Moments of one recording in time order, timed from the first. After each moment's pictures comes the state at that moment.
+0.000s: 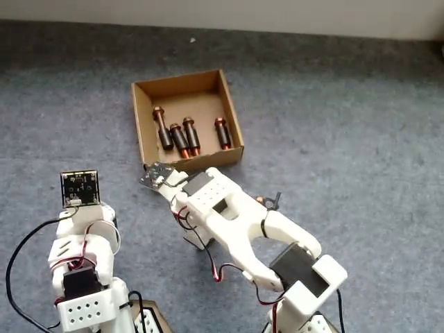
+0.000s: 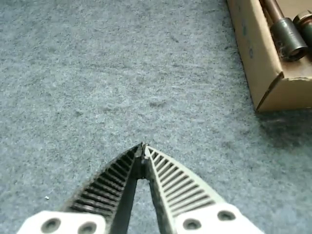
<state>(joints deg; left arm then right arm) -22.5 -99.6 96.0 53.1 -4.0 -48.3 7.9 26.7 64.6 18.2</state>
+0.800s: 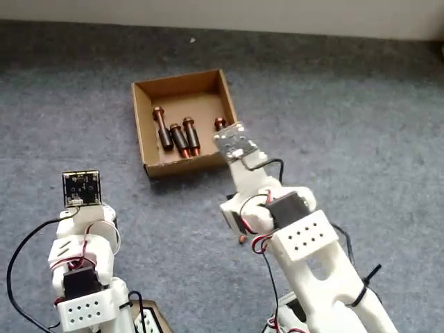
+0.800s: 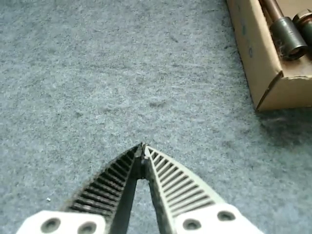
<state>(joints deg) -22.5 -99.6 96.0 53.1 -5.1 -31.6 -41.4 46.0 66.2 5.1</state>
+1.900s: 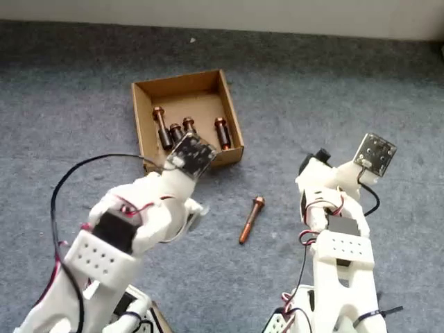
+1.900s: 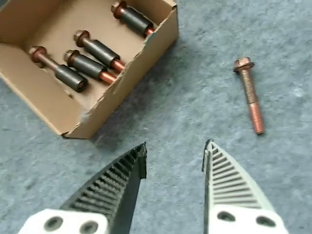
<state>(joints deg) 22.2 -54.2 49.1 69.7 -5.0 3.6 -44.2 70.8 16.4 -19.6</state>
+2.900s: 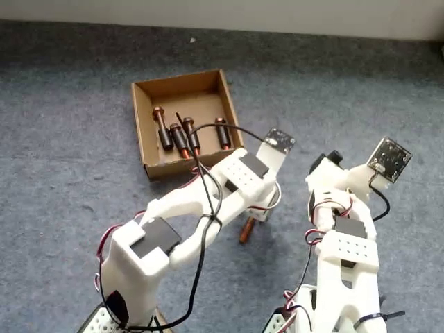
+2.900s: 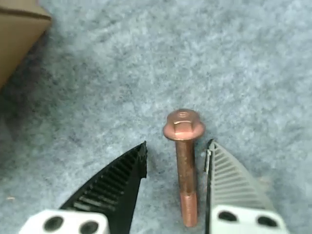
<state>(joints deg) 38.2 24.6 5.3 64.0 19.3 7.0 -44.5 70.8 16.4 -21.2</state>
